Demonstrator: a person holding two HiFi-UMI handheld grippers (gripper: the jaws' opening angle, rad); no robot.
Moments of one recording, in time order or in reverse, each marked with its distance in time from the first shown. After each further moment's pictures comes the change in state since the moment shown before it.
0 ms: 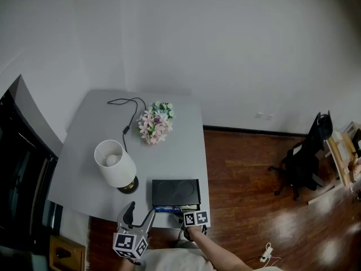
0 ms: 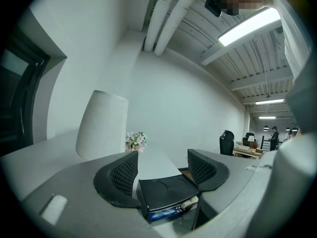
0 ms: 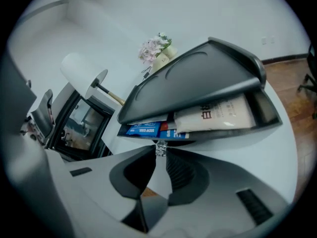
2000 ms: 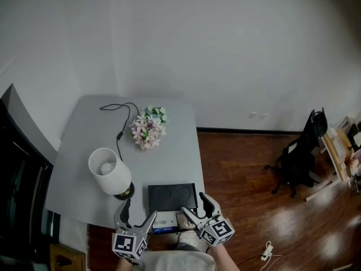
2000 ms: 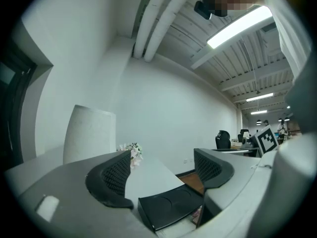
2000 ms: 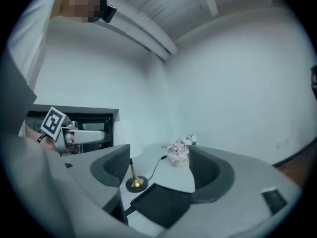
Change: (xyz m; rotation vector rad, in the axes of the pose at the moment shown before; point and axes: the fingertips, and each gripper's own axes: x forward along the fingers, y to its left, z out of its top) left arm 0.025 -0.009 0.037 0.115 -0.075 -0.072; right arm -0.219 0.123 0.148 -0.598 -0.883 -0.025
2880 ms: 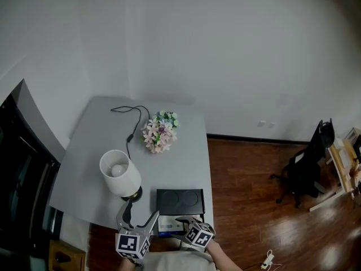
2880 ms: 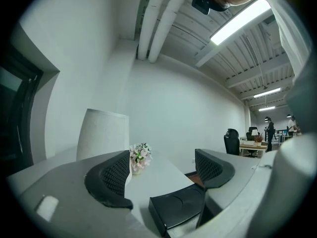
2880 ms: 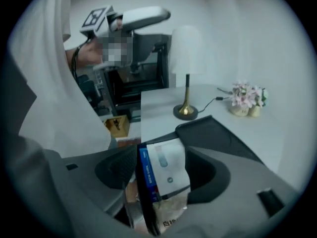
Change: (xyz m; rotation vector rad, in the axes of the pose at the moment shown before) left arm -0.003 0.025 0.001 0.002 0.005 0.088; right arm 0.004 0.096 -0.205 -0.420 0.779 0.602
